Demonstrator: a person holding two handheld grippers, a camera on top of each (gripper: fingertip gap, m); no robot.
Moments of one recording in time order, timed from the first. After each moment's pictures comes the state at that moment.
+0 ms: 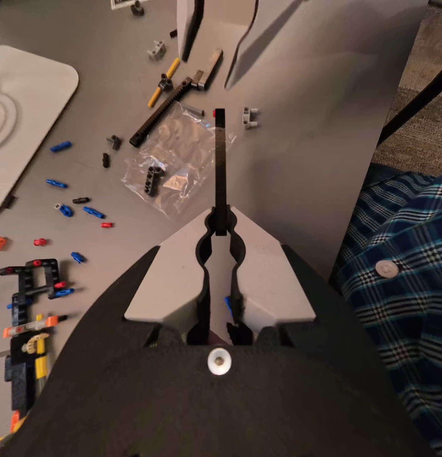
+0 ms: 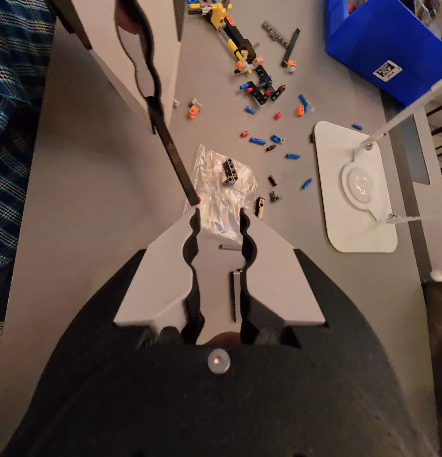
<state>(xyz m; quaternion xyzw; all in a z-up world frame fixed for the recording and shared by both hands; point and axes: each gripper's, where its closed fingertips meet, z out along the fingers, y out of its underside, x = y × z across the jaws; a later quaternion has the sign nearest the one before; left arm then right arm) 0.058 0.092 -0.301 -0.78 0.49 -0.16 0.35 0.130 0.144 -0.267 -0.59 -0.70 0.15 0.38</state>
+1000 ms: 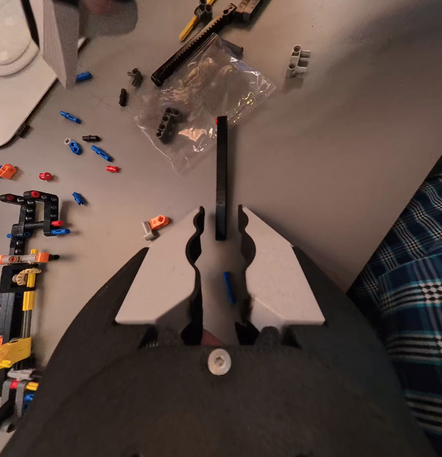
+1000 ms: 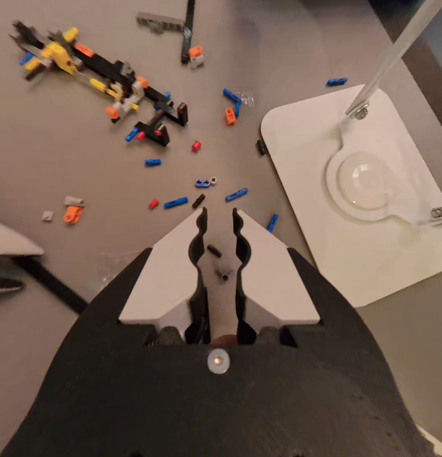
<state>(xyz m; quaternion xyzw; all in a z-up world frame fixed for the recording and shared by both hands) 0.030 0.093 -0.333 -0.83 0.43 -0.08 0.36 0.023 0.260 -0.301 -0.74 -0.57 0.18 0.31</state>
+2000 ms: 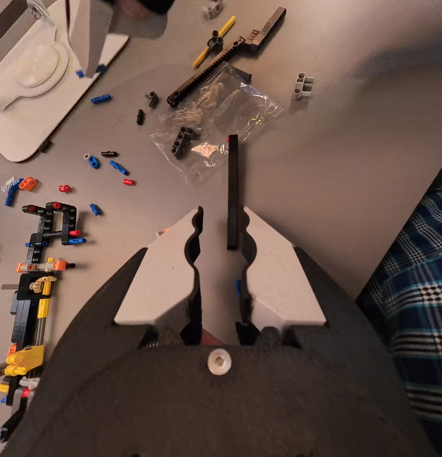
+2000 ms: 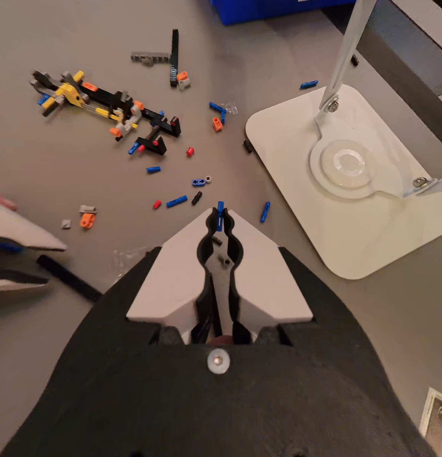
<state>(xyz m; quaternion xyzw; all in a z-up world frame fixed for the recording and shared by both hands) 0.030 0.103 -0.321 -0.82 0.42 -0.09 0.38 0.044 0.254 -0.281 -0.75 -0.51 0.23 0.35</state>
